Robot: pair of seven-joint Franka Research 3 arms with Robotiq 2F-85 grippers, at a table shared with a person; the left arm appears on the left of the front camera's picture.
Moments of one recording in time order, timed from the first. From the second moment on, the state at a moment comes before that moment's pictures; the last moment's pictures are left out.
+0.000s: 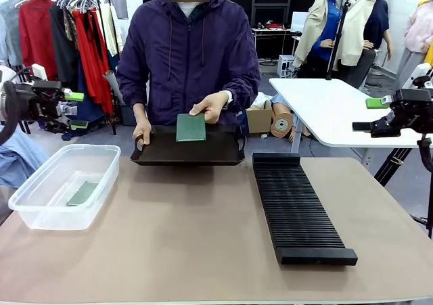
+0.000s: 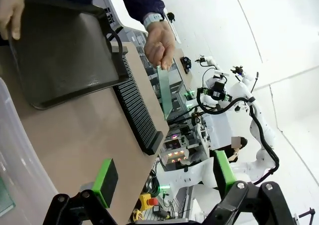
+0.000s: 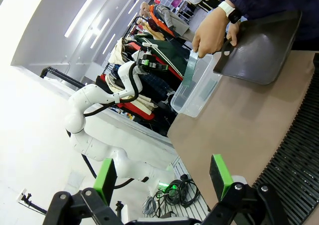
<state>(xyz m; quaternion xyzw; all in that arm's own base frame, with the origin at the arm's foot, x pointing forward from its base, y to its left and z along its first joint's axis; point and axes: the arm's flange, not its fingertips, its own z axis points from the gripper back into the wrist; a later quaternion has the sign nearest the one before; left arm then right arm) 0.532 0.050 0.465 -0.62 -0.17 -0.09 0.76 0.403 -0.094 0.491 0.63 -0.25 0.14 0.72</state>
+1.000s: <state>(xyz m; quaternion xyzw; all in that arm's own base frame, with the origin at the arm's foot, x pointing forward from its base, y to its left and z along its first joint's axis) 0.567 -0.051 0.407 -0.69 -0.17 -0.14 0.68 0.403 -0.094 0.491 0.63 -0.25 0.14 0.72</state>
